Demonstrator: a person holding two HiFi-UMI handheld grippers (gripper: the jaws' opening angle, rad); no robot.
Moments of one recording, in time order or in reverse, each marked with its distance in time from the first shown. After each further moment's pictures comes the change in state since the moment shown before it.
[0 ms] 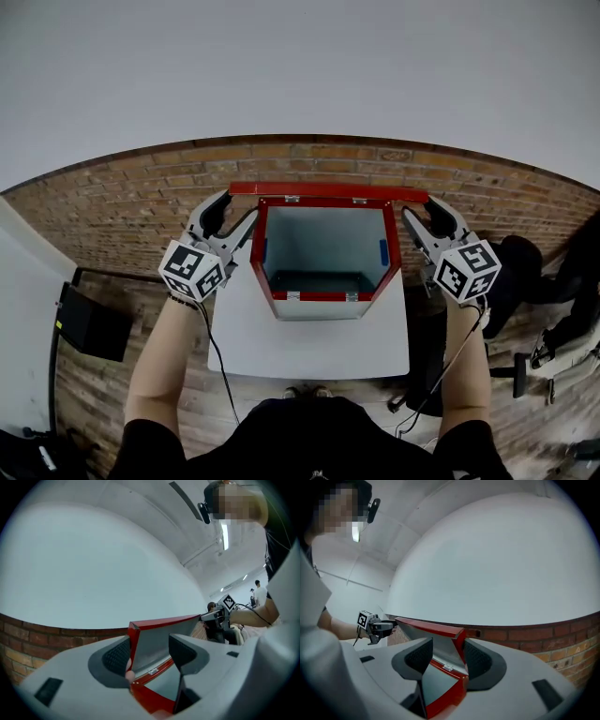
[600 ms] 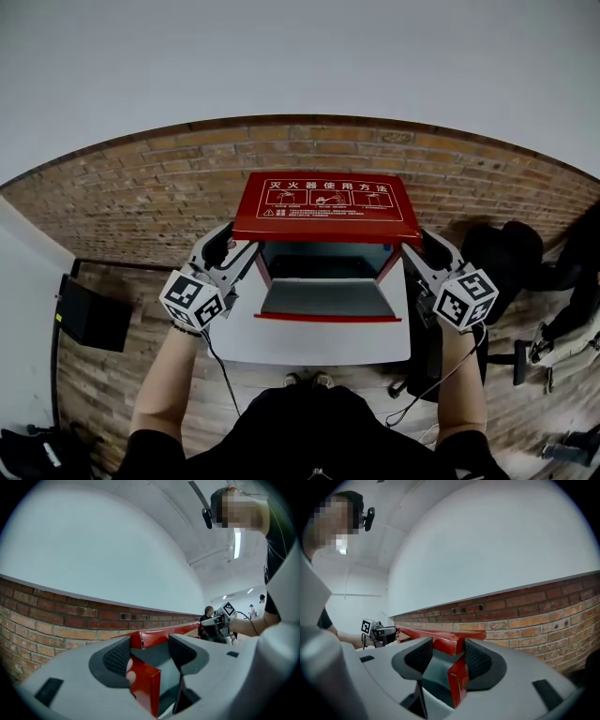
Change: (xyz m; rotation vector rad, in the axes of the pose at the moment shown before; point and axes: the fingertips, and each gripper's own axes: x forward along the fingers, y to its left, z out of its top) left arm -0.057 -0.049 -0.064 -0.162 0.099 -0.023; right arm -0.055 0.043 -0.079 0.189 0.115 0.037
